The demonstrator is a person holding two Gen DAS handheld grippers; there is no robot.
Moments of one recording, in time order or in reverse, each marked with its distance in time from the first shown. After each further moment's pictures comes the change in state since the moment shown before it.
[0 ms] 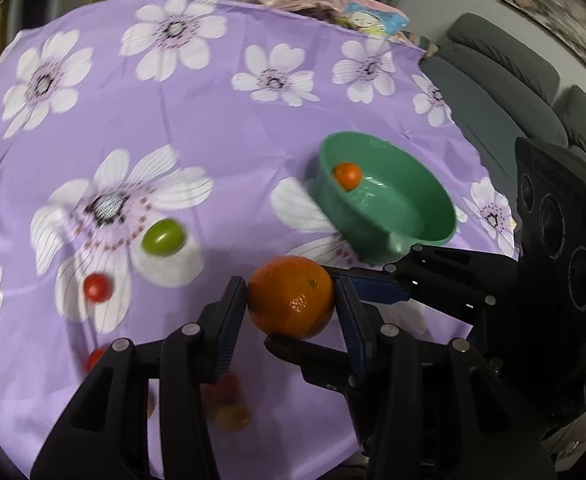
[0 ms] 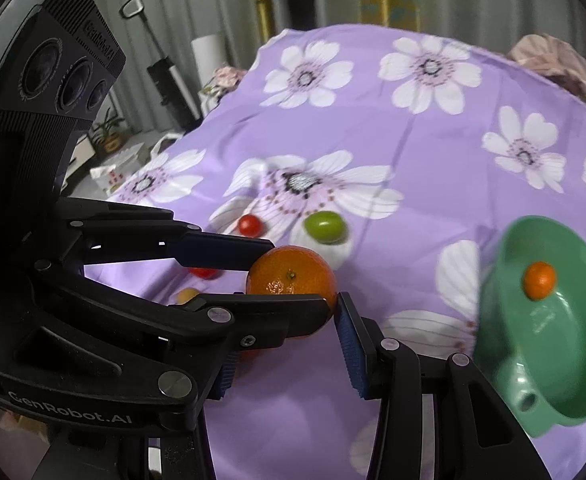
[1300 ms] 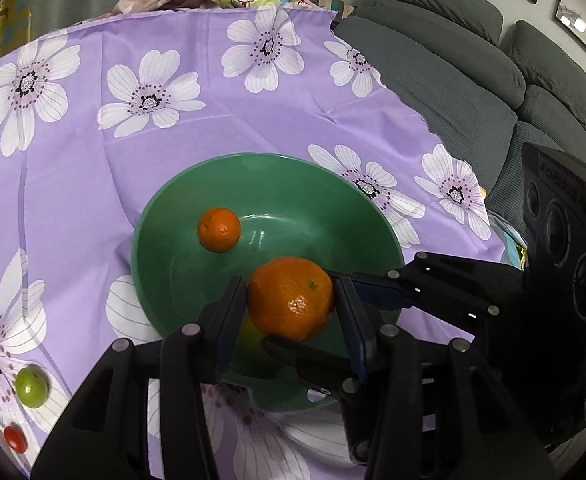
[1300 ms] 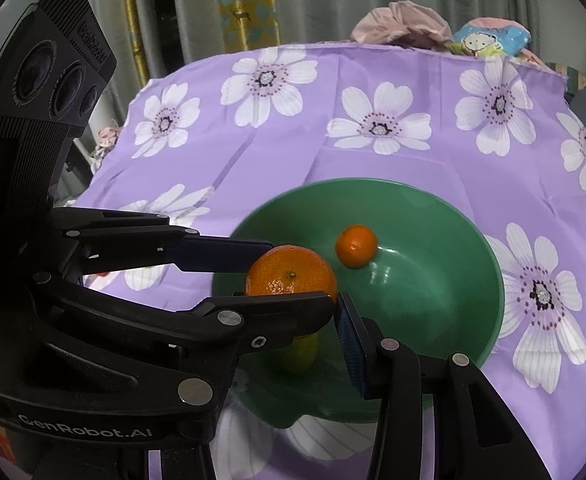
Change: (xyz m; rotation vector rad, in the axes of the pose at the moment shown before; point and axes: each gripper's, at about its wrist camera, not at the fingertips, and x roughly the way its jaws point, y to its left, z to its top) left arm 0.112 -0.098 0.070 0.250 0.044 -0.165; right arm -0.041 -0.140 -0.035 0.241 -0.086 -0.240
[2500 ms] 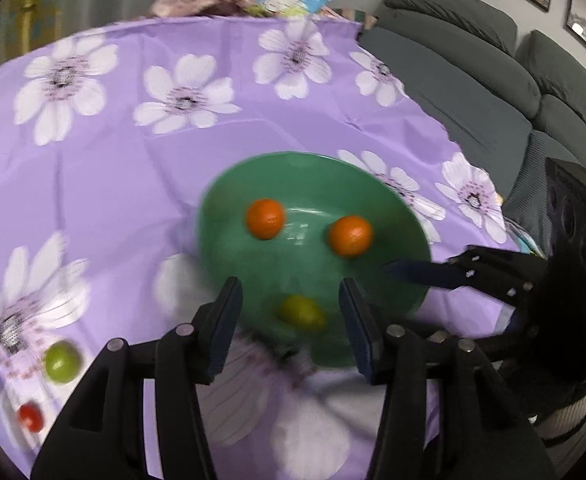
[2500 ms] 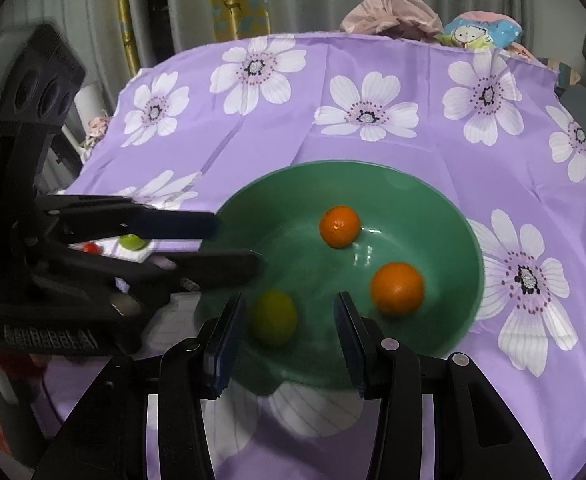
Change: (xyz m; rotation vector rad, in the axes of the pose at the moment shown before) left arm -0.039 0.028 -0.025 -0.041 -0.039 0.096; right arm -0.017 -0.003 -0.009 0.001 0.028 -0.034
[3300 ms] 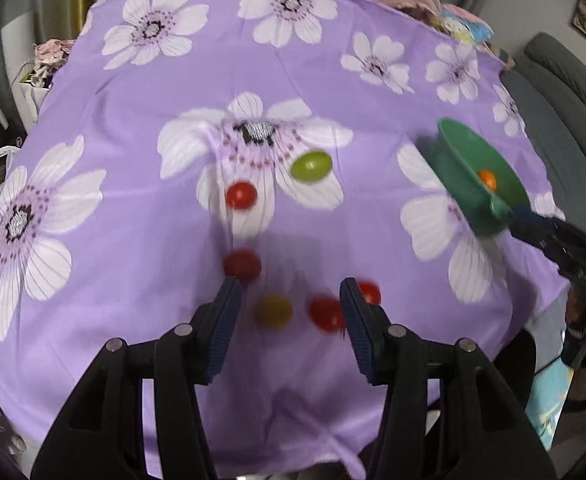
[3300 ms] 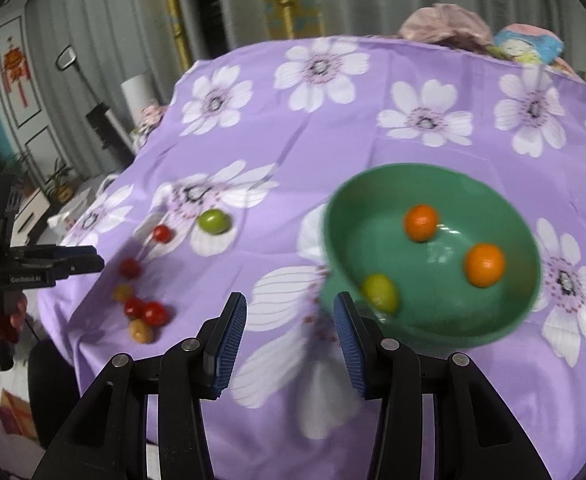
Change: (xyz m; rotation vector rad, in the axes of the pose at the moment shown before) left arm -0.137 0.109 -0.152 -0.356 0.070 0.275; right arm -0.007 0.068 -0.010 -0.084 0.033 0.162
